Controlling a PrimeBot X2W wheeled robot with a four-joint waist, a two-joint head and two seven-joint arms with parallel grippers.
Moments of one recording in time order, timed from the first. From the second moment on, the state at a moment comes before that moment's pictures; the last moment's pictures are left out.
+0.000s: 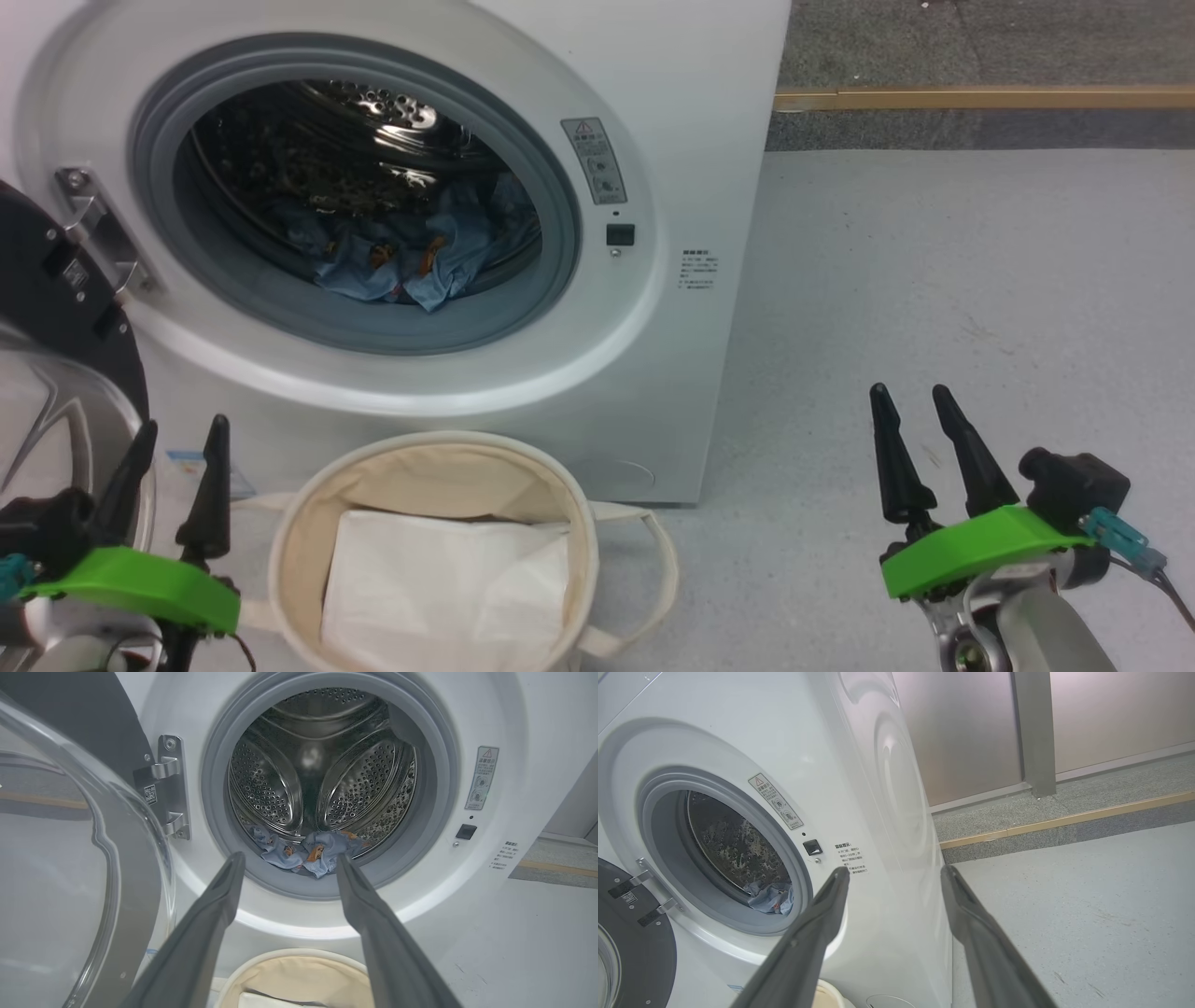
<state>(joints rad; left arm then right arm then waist) -0.24 0.41 -0.15 0.36 -0.59 -0.07 -0.21 -0.20 -0.09 0.10 0.33 0.41 0.13 -0.25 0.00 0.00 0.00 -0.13</state>
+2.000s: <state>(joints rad) -1.36 0.29 -0.50 1.23 -0.18 0.17 0.14 -0.41 -0.06 0.09 0.20 0.42 0.13 -0.25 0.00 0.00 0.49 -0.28</state>
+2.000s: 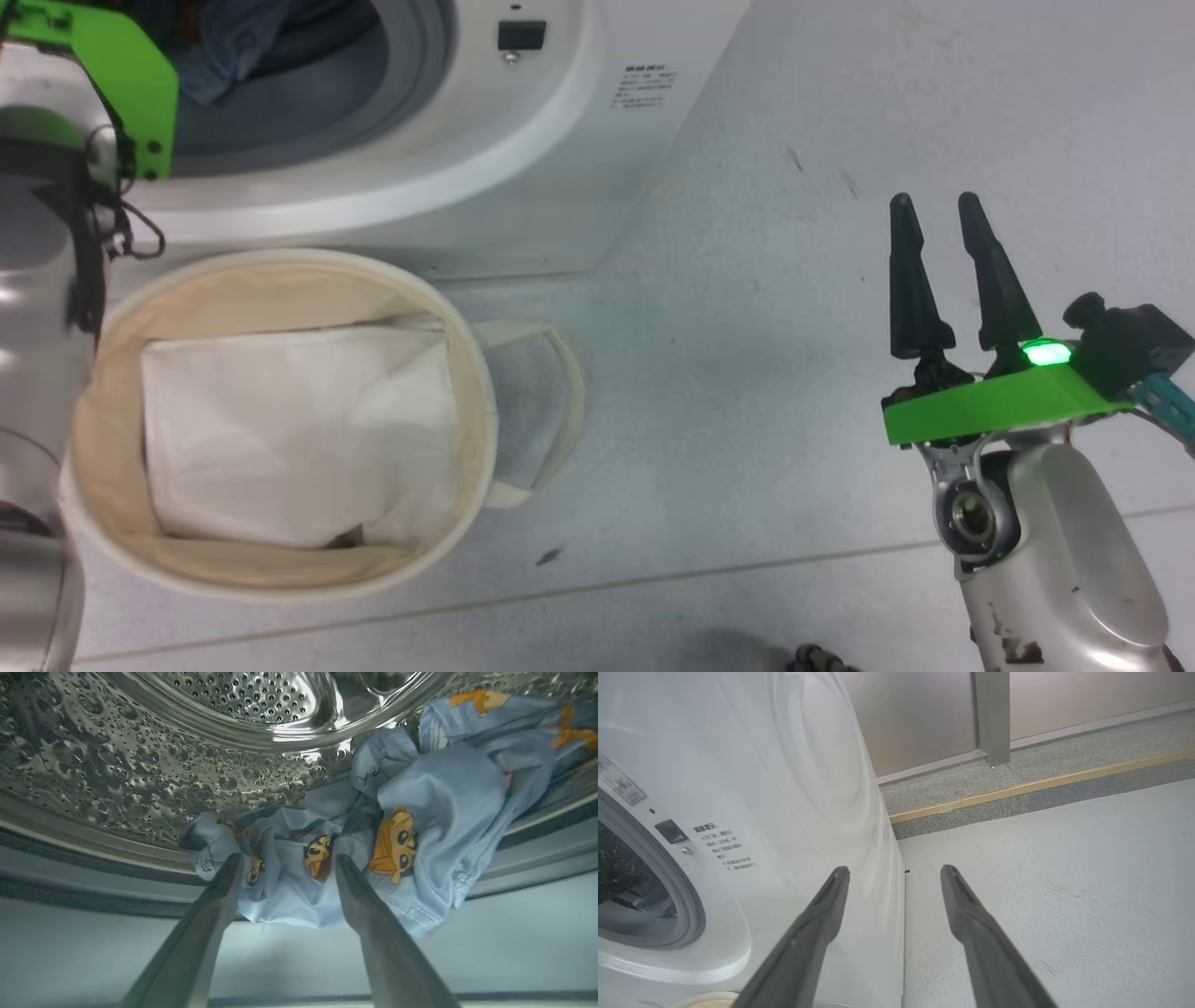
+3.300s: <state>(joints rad) -1.49 0.35 -0.60 1.31 -0.15 0.22 0.22 -0.46 -0.05 0.11 0.18 0.43 0.13 -0.25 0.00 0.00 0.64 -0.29</state>
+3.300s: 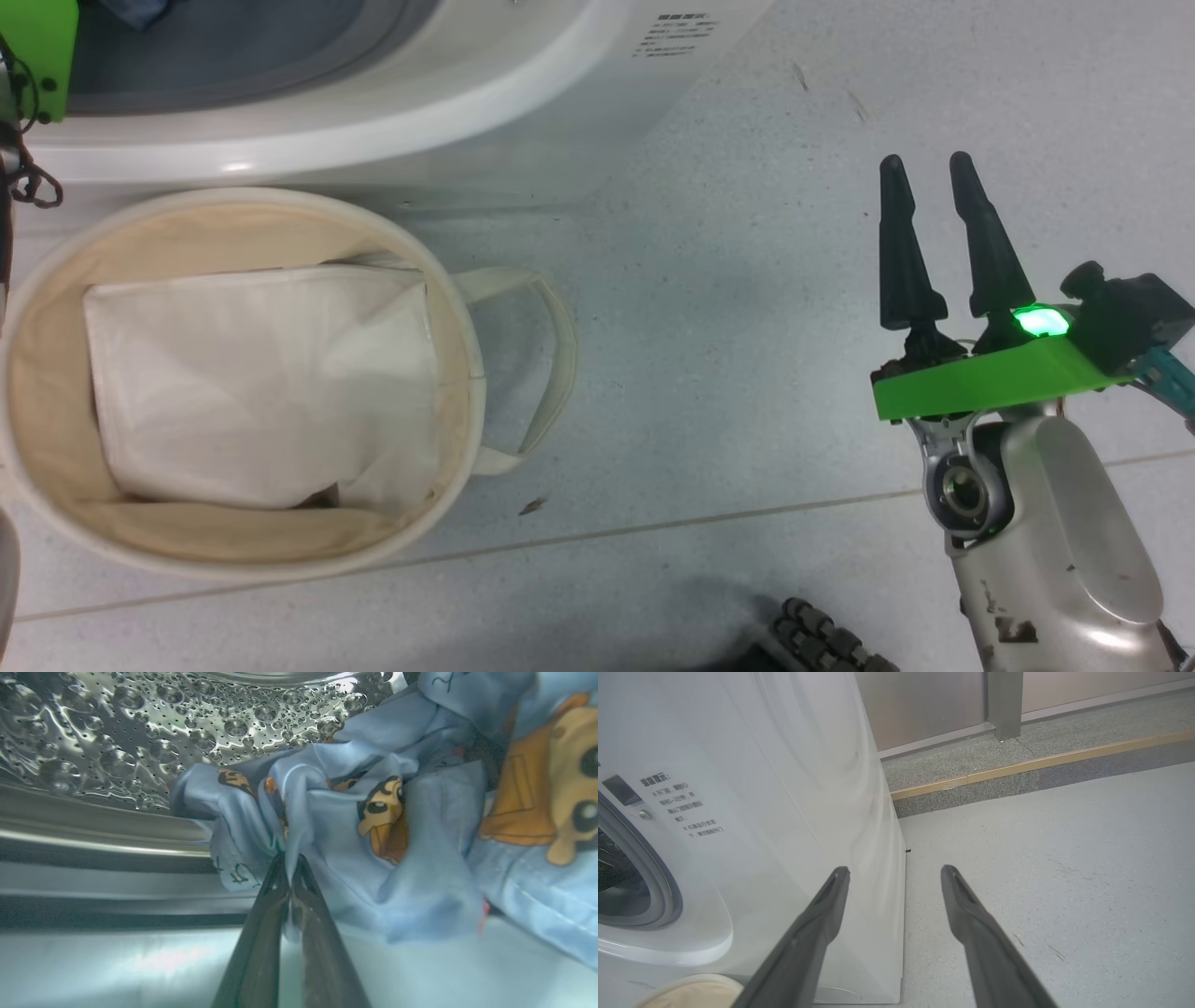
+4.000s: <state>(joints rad) -1.31 0.32 -0.50 1.31 -0.32 0.10 -0.09 -0.42 -0.05 0.11 0.23 0.42 0.13 -0.25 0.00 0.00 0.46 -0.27</state>
